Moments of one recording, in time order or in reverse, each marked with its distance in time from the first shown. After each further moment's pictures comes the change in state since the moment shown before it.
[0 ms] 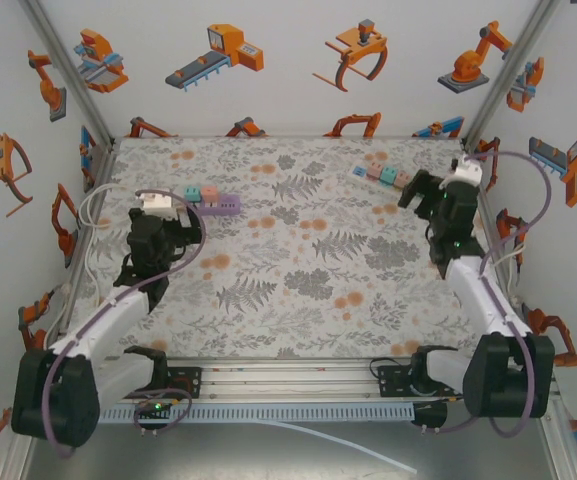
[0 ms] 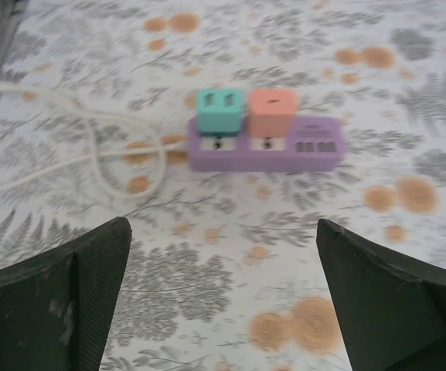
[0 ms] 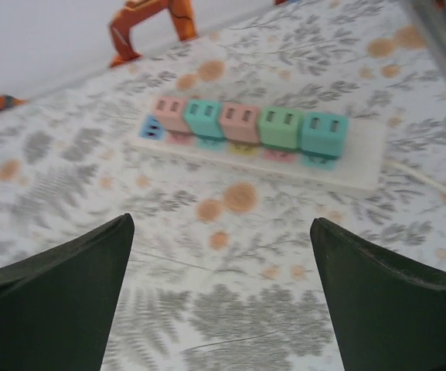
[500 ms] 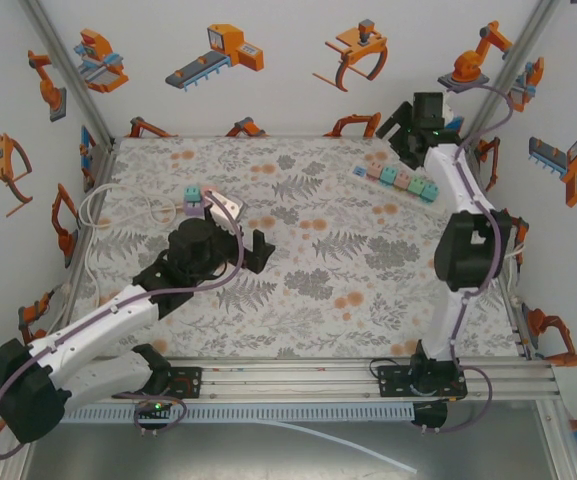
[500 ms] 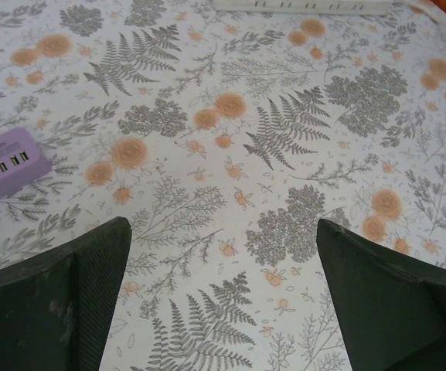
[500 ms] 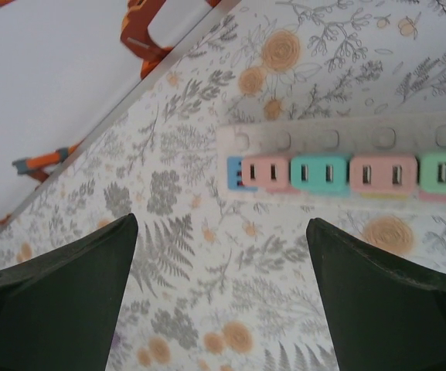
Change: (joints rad) left arm -0.464 -0.017 0.158 -0.219 0.157 -0.068; right arm 0.066 0.844 1.055 -0.584 0.011 0.408
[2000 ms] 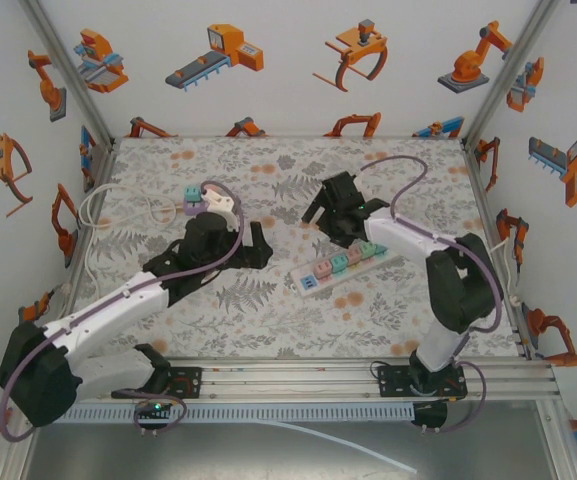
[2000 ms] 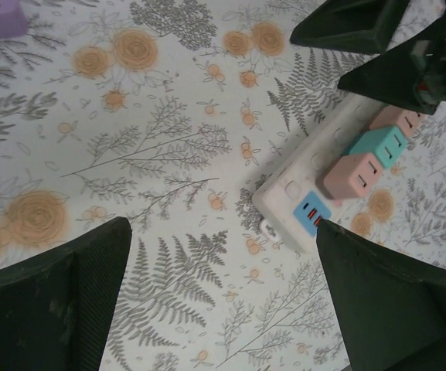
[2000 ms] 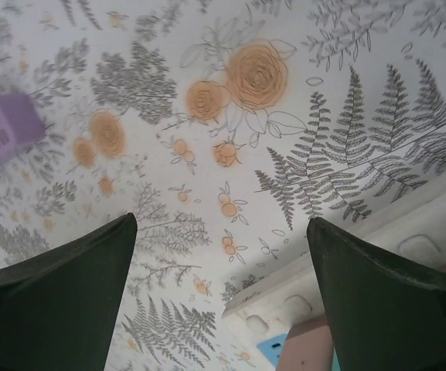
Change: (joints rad) left arm 0.027 0.145 0.069 -0.178 -0.055 -0.341; right arm 0.484 -0.364 -0.728 0.161 0.079 0.225
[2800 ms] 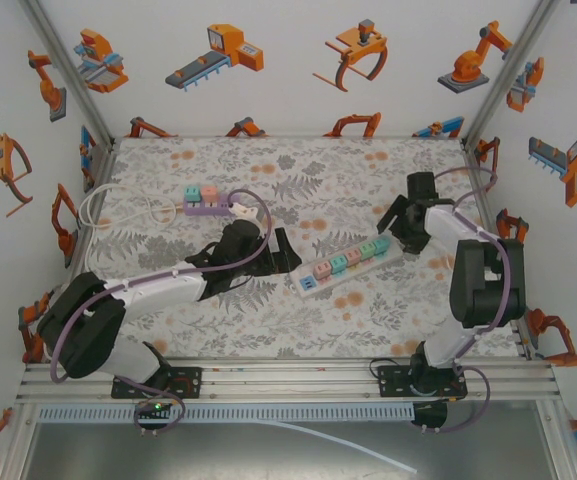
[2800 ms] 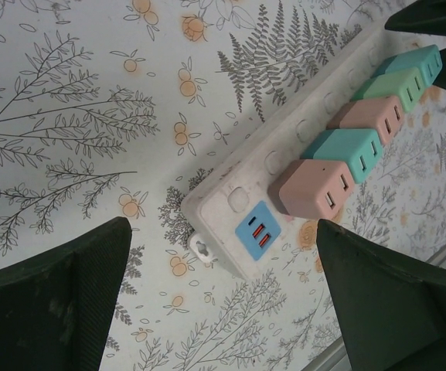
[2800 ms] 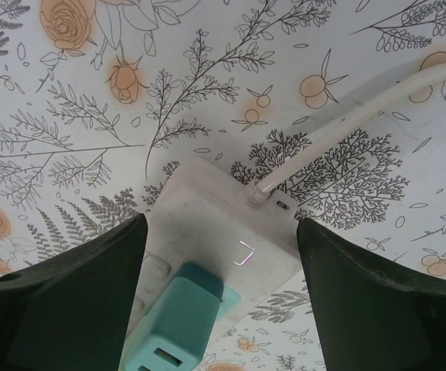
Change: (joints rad) left arm -0.087 0.278 -0.024 0.248 0.058 -0.269; right arm -0.496 0.000 -0.124 -0.110 -0.110 -0.329
